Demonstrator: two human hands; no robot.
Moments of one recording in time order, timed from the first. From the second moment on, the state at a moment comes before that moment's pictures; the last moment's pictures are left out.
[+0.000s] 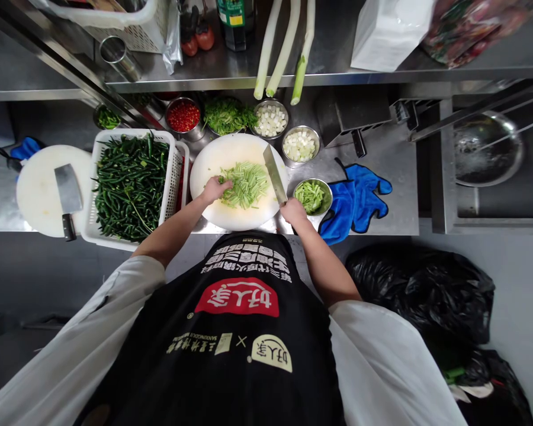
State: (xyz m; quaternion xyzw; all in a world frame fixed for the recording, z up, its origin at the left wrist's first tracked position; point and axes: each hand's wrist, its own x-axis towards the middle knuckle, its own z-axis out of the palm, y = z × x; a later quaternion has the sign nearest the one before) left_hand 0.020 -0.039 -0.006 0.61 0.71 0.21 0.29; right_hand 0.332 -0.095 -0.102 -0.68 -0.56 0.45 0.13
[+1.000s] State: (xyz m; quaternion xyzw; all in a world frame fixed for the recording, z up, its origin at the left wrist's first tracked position) left_hand 0.049 -0.069 -0.030 0.78 0.61 -0.02 0.13; right_hand 0.332 -0.096 -0.097 -0.69 -0.57 0.44 0.11
